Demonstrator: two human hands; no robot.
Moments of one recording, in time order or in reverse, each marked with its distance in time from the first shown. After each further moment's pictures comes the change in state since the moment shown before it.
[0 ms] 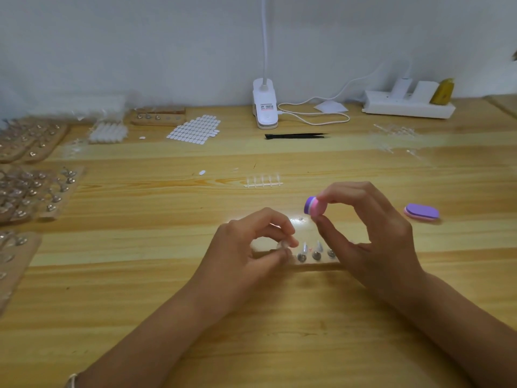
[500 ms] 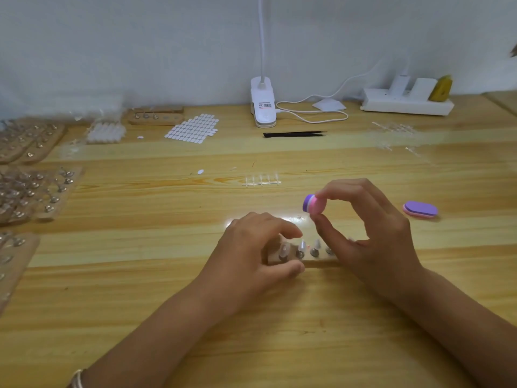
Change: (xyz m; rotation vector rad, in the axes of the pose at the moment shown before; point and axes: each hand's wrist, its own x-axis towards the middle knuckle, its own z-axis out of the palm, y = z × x) left_hand 0.003 -0.003 0.005 0.309 -0.087 0.040; right_hand 0.000 0.001 -0.001 -0.038 -0.006 0.031
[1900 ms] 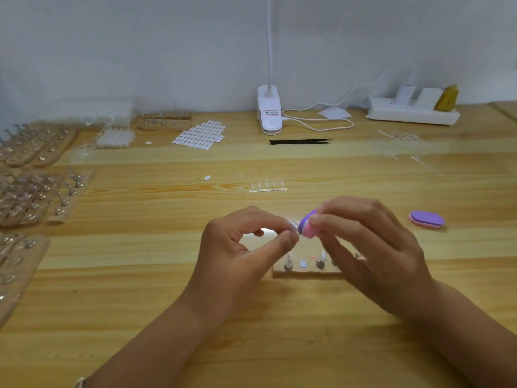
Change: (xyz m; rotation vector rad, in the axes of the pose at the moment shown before) left_hand -0.001 0.006 -0.011 -0.348 0.335 0.045; right_hand 0.002 -0.003 -0.005 -0.043 -0.050 -0.286
